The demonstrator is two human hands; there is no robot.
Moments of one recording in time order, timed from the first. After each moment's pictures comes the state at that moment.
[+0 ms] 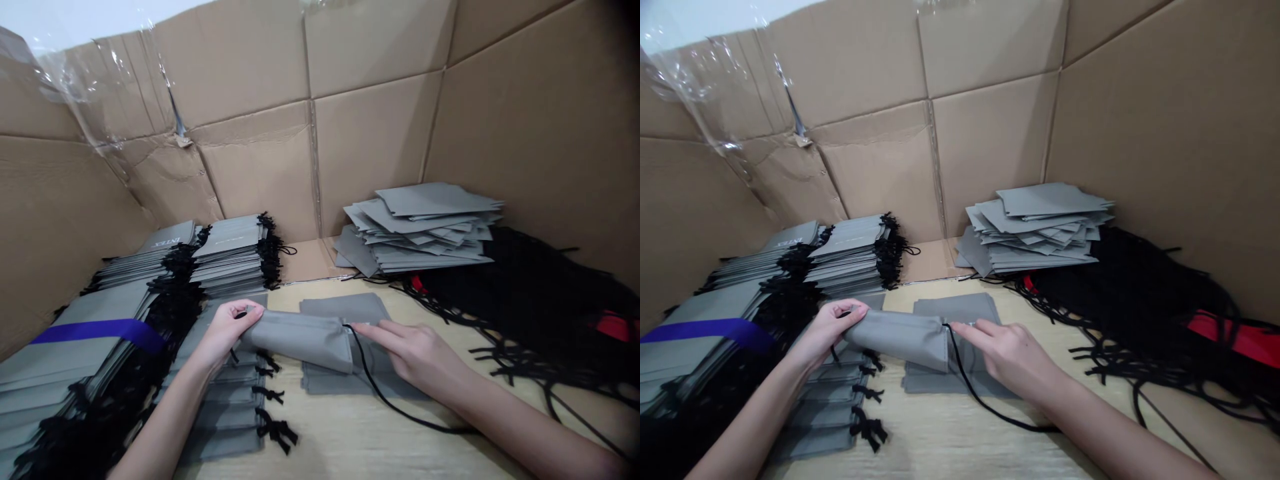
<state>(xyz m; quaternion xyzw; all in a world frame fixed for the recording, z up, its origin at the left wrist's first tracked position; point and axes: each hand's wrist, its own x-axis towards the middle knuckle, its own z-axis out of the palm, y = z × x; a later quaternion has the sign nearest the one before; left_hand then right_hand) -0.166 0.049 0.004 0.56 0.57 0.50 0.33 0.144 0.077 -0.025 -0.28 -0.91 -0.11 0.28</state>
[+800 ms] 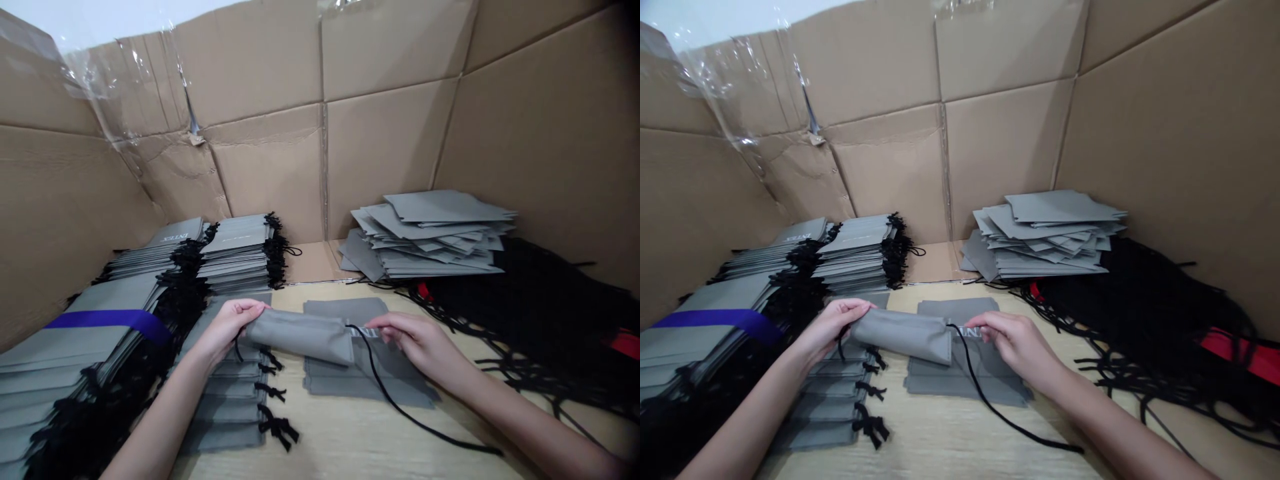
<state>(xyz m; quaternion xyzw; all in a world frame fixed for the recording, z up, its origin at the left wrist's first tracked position) -0.179 0.054 -0.004 0.48 0.55 0.51 0.45 0.149 0.098 -0.023 -0.33 -0.87 0.15 0.35</state>
